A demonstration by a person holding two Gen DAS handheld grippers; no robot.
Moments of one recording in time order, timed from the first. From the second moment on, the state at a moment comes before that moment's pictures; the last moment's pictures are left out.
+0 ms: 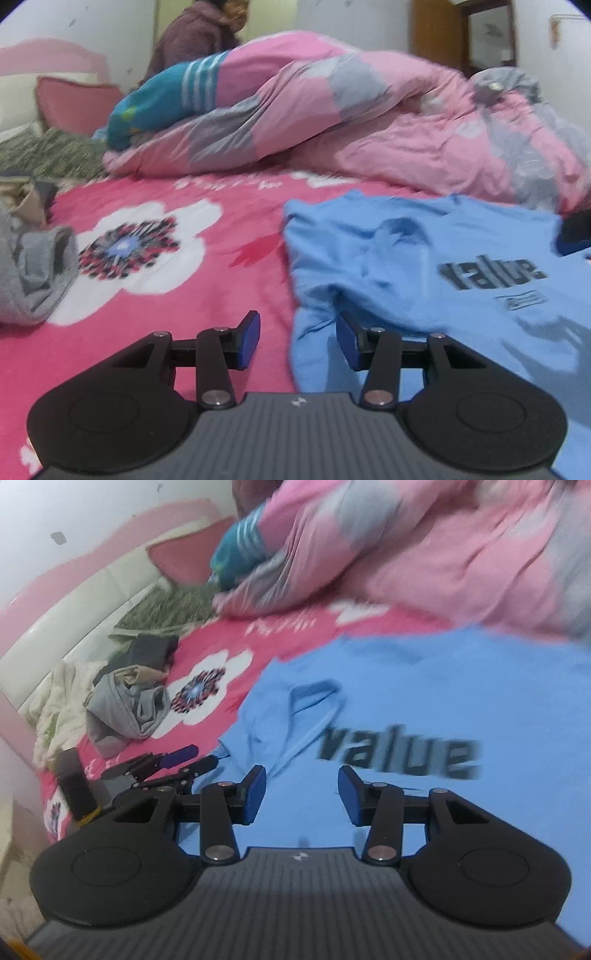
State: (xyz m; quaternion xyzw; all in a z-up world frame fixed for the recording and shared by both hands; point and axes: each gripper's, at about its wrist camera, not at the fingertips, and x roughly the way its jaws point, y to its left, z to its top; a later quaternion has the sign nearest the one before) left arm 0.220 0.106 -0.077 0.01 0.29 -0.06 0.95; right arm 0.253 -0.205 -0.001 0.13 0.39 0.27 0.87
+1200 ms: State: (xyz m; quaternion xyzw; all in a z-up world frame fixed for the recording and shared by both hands) left arm 0.225 0.127 -0.077 -0.04 0.29 -0.02 0.96; right arm 0.361 -0.186 -0.081 0.32 0.41 0.19 0.83
